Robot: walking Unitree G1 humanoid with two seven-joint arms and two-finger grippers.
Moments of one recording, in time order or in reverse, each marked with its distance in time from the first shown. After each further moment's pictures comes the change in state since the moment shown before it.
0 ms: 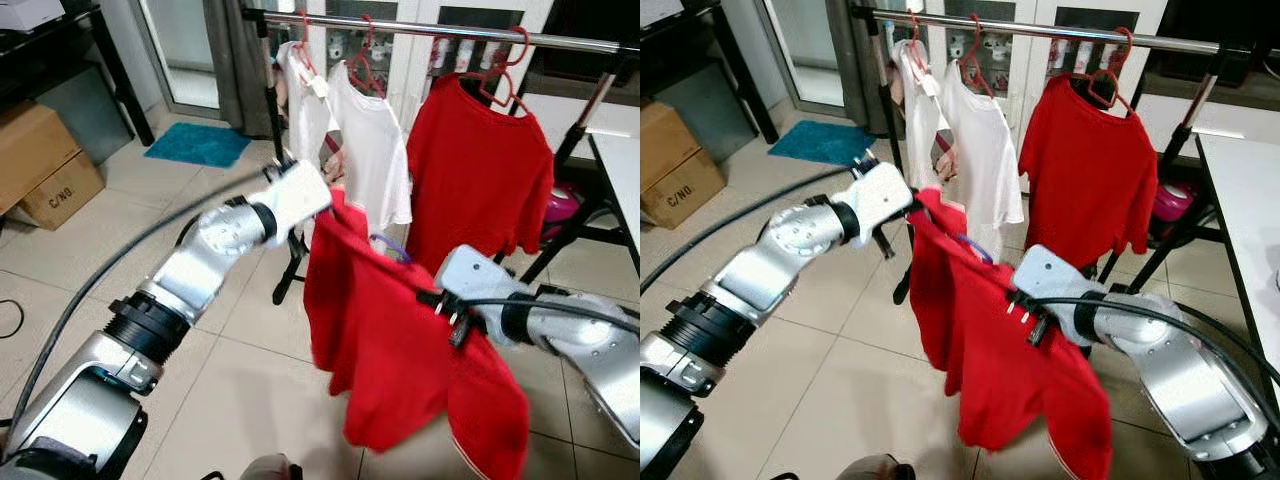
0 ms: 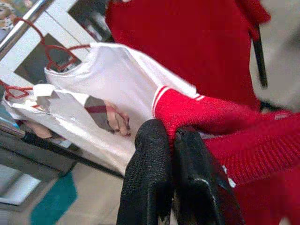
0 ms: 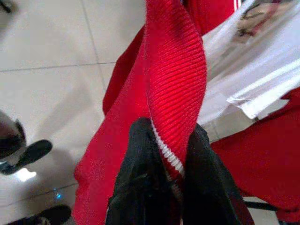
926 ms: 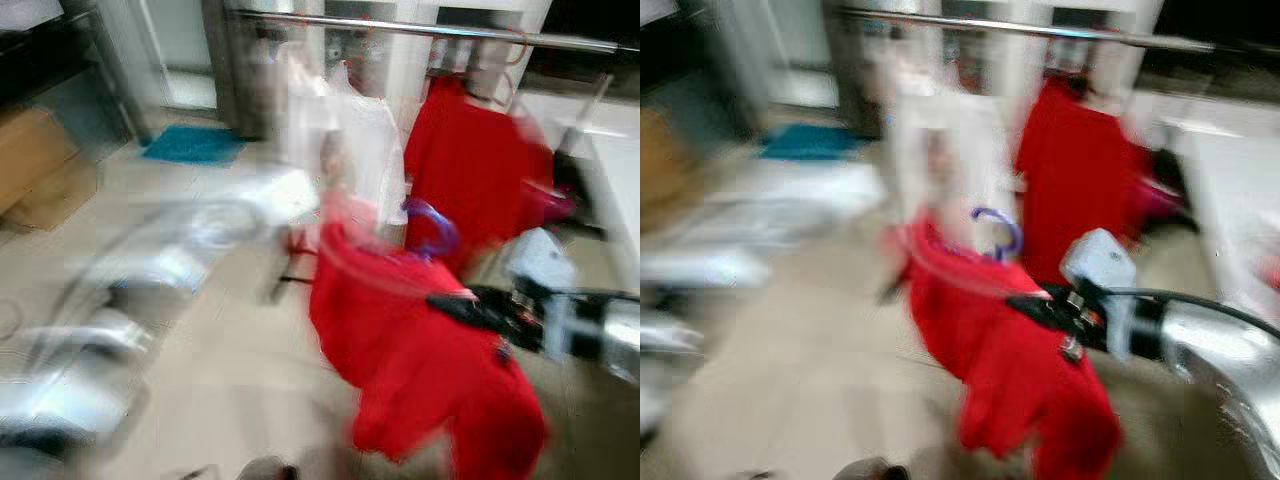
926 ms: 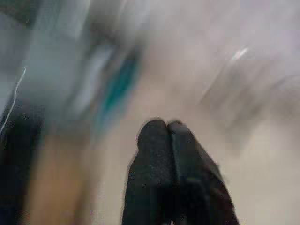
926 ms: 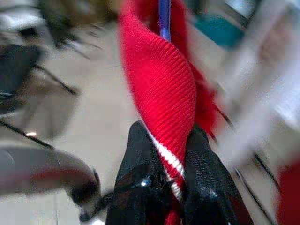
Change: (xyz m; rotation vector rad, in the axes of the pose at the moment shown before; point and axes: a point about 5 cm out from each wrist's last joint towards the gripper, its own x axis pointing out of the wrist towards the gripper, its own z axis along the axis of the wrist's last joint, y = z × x) left arm -0.143 0.094 -0.170 -0.242 0.653 0.543; right arm -0.058 -0.006 -0.001 0.260 -0.259 0.131
